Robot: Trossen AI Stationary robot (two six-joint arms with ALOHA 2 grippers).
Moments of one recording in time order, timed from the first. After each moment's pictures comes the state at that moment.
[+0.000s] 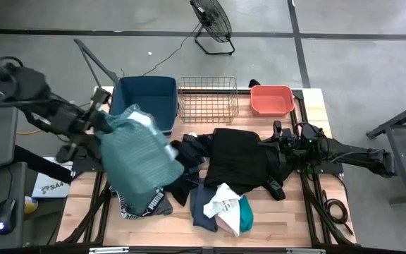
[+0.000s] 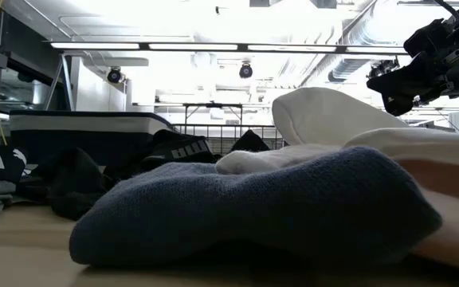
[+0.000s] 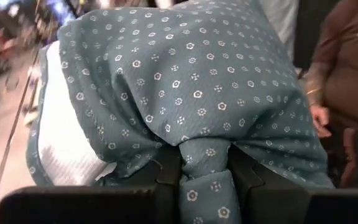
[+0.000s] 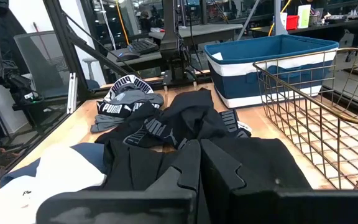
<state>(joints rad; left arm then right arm) -0.43 1.26 2.33 -1.25 0.01 0.33 -0.29 0.18 0.01 0.11 -0.29 0.13</state>
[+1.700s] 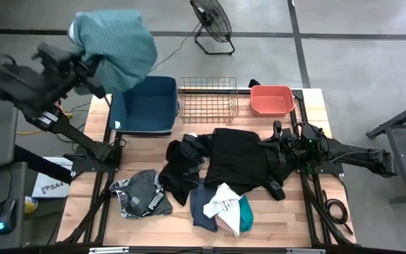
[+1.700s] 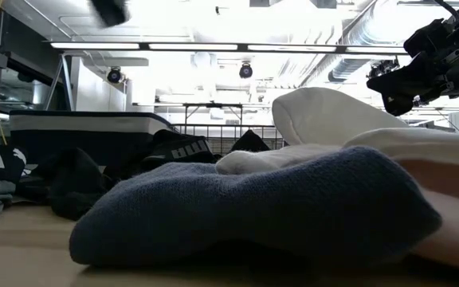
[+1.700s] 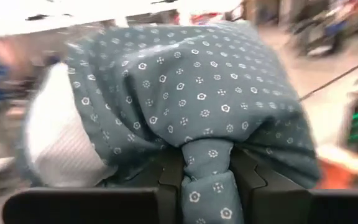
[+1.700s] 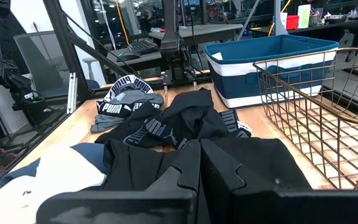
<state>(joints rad) -0.43 1.24 2.33 -1.52 -1.46 -0.33 -0.29 0.18 0.01 0.11 -0.29 0.13</state>
